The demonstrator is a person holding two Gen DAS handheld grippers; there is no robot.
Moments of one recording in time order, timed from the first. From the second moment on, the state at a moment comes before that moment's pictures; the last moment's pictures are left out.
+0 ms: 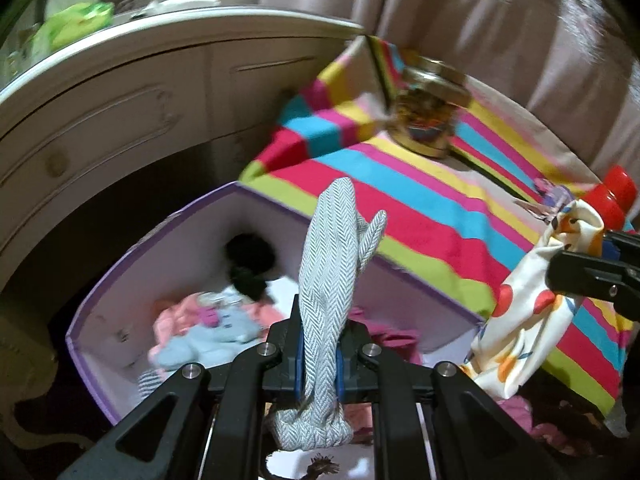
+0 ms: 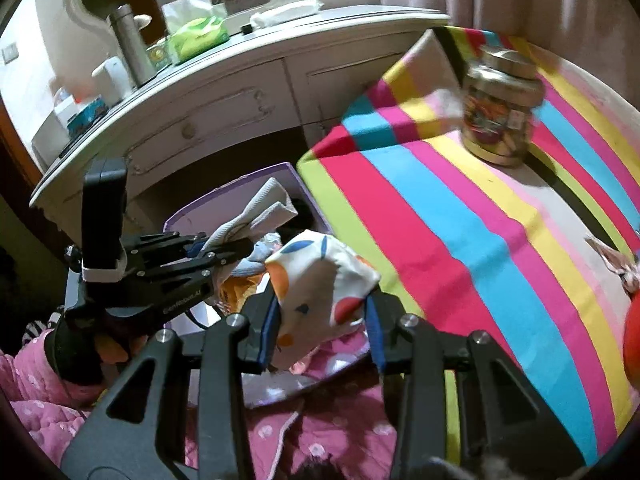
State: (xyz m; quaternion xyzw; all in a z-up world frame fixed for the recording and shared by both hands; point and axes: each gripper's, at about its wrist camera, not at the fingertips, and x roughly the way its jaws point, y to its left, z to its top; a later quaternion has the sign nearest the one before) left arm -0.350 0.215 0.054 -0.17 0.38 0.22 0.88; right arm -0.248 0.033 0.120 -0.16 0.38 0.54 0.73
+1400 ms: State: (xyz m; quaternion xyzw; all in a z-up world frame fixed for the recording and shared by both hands) left arm 0.056 -0.054 0.021 0.06 0.39 -0.23 0.89; right arm -0.089 -0.345 0.073 0.09 0.37 0.14 0.92
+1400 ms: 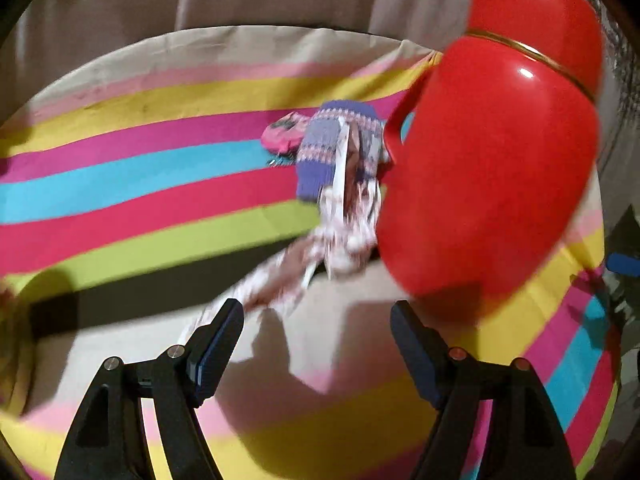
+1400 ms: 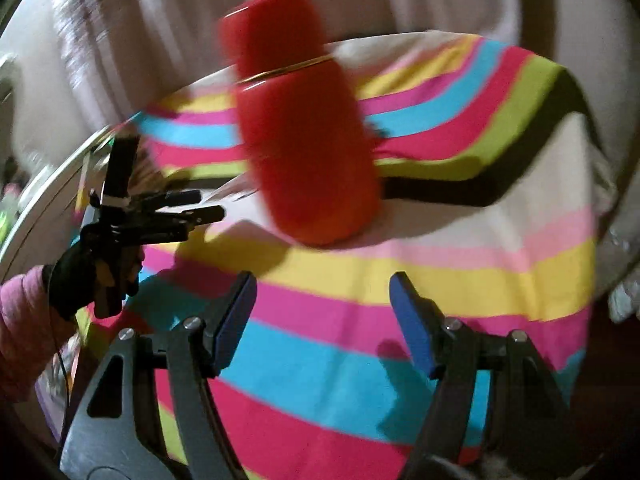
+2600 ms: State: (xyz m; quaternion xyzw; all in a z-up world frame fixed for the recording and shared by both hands) left arm 0.092 -0.010 0.004 0.02 0.42 -0.21 0.88; right arm 0.275 -0.296 0.075 0.01 0.54 0.32 0.78
